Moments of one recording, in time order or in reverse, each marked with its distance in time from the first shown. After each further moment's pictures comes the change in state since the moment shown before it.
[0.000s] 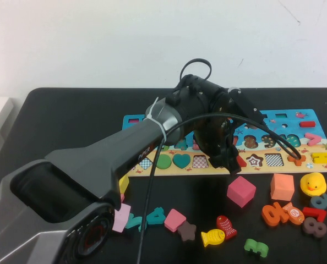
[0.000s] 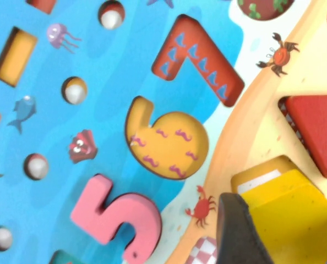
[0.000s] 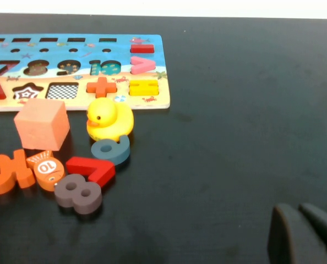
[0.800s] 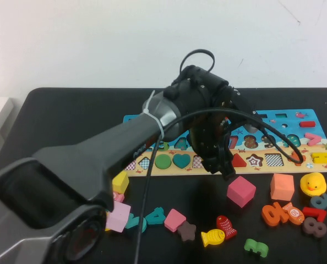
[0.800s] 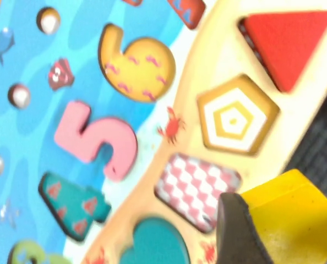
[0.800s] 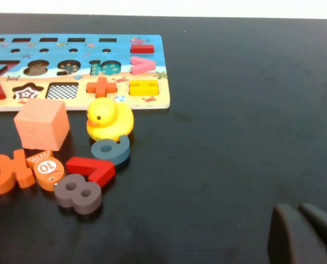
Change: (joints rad) right arm 0.000 0.000 0.000 0.000 0.000 0.000; left arm -0.020 -0.072 0.043 0.045 0.135 -0.009
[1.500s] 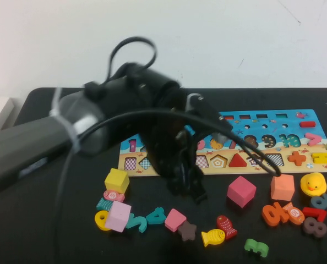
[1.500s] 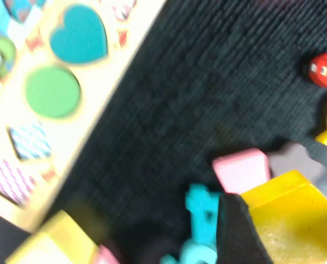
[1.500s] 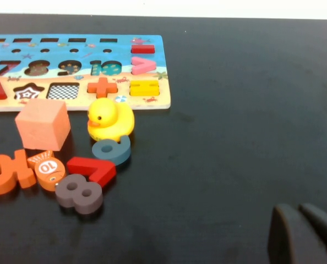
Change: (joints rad) right arm 0.000 0.000 0.000 0.000 0.000 0.000; left arm 0.000 -0.480 0.577 -0.051 -0.063 -0.114
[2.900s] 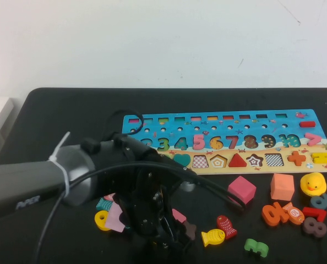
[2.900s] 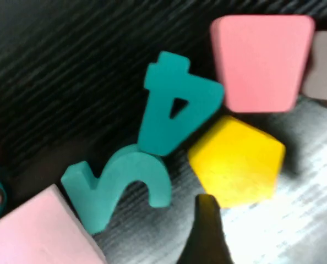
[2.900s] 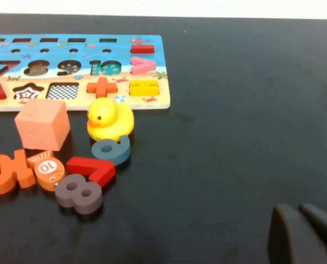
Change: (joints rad) right arm 0.000 0.000 0.000 0.000 -0.002 0.000; left arm 0.020 -0.012 0.352 -0.072 -0.203 -0.259
